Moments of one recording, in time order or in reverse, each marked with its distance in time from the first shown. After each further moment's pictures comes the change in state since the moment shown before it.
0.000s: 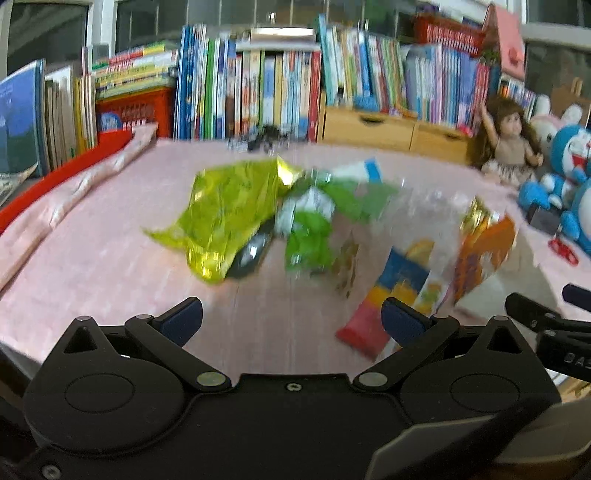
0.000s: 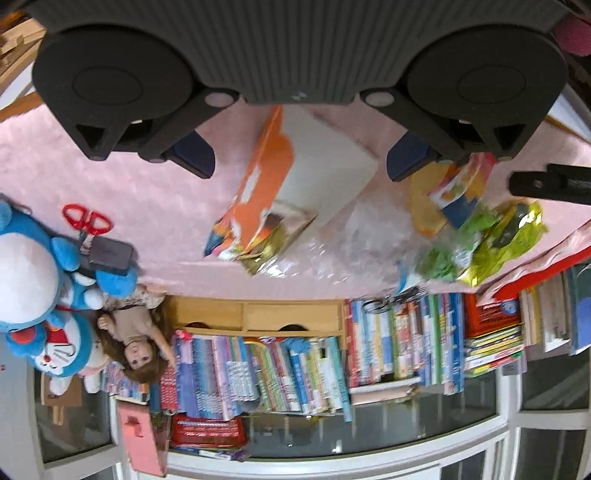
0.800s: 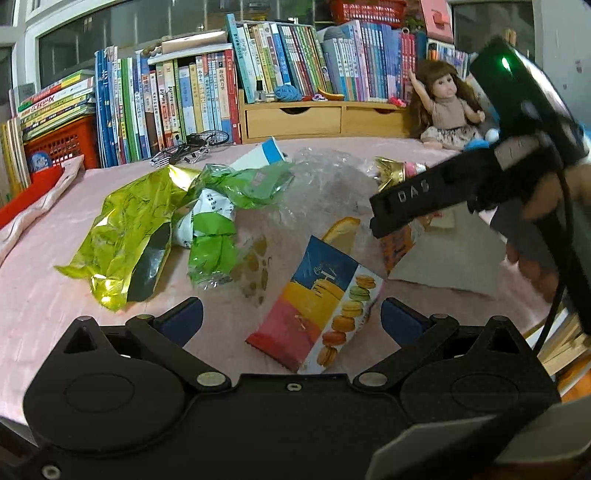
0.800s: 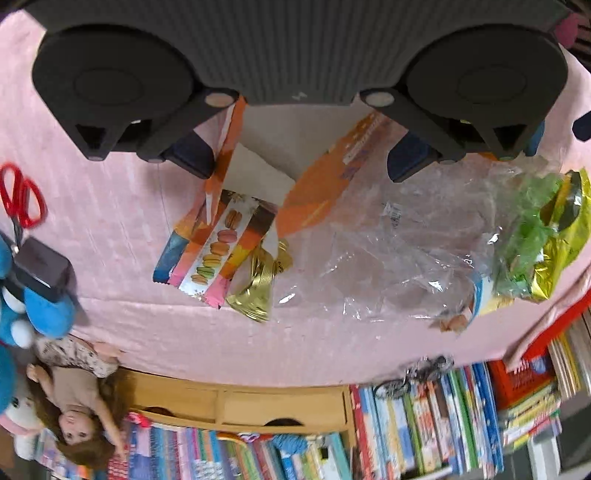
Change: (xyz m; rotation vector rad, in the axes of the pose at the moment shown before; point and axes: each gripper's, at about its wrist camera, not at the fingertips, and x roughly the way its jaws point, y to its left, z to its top) left arm 0.029 -0.062 -0.014 0.213 0.010 -0.114; right arm 0.134 -0.014 0.067 -0.001 0.418 0.071
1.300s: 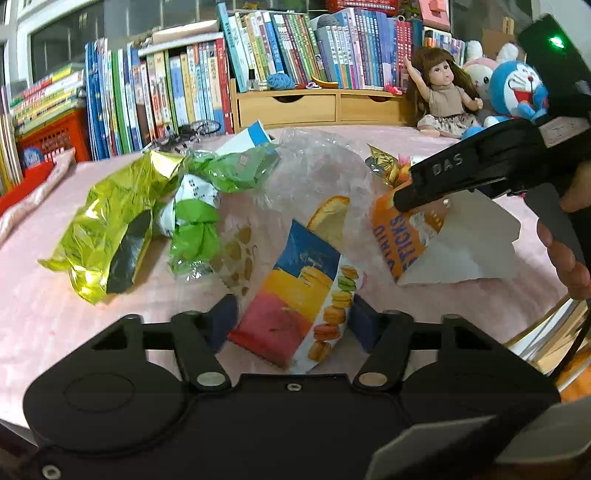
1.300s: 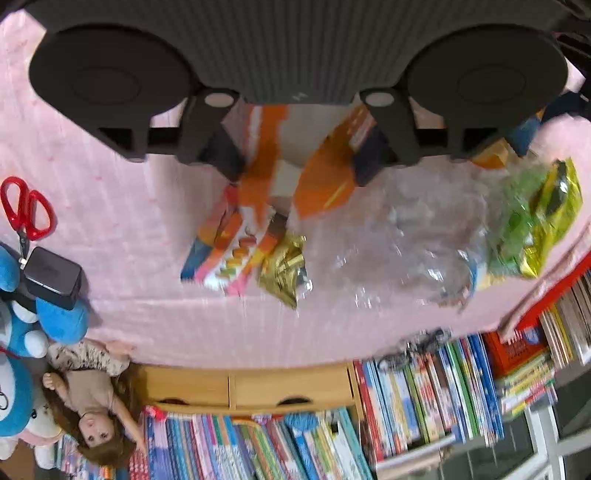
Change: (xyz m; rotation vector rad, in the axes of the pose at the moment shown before) left arm 0.013 -0.004 -0.005 -0.010 0.024 -0.023; right arm -0.025 -0.025 -0.017 0.083 -0.114 0.059
